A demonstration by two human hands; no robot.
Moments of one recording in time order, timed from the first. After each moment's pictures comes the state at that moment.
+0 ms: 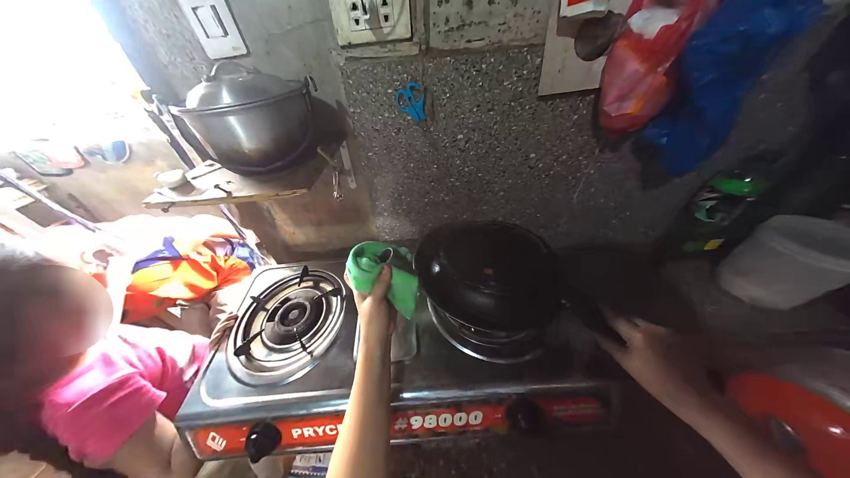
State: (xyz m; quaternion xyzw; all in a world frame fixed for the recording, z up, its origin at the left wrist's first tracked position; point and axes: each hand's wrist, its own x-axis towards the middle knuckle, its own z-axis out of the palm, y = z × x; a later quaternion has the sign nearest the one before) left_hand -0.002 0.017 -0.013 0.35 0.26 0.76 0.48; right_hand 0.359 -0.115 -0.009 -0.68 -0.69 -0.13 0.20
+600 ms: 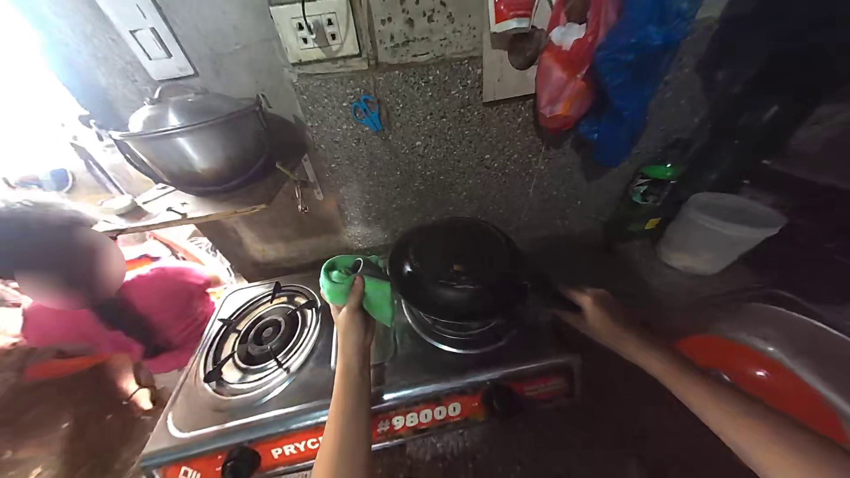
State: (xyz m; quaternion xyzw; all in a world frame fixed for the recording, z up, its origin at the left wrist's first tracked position) left_hand 0.003 0.012 -0.017 0.35 0.27 0.75 0.49; right_hand 0.368 -0.105 0.019 -0.71 -0.68 0.08 0.17
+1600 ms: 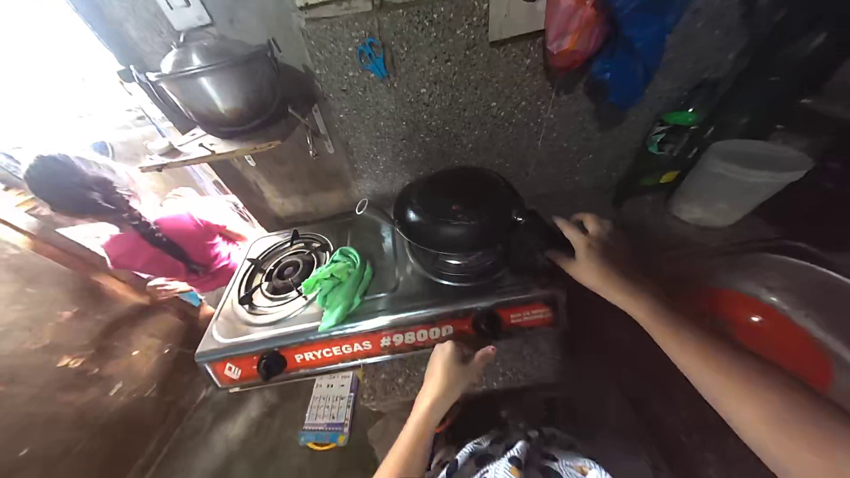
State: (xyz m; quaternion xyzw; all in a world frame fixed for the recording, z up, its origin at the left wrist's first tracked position) left_hand 0.074 -0.182 -0.070 0.68 0.52 0.14 0.50; right_hand 0.361 -0.131 0.010 -0.69 -0.69 -0.06 0.22
